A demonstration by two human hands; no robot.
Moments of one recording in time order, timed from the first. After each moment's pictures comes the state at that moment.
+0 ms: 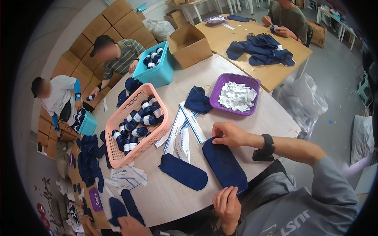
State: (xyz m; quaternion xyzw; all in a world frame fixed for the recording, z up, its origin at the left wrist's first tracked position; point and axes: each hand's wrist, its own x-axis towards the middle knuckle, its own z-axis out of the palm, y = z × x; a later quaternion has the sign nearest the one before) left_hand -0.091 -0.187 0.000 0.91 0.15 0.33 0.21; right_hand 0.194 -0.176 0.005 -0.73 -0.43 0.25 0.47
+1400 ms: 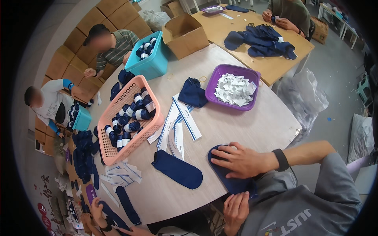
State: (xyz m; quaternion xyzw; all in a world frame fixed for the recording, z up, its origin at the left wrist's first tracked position) left_hand -0.108 -0.214 -0.018 0.94 0.06 0.27 0.20; right_hand 0.128 -0.243 -0.004 -0.67 -0.72 0.06 0.14
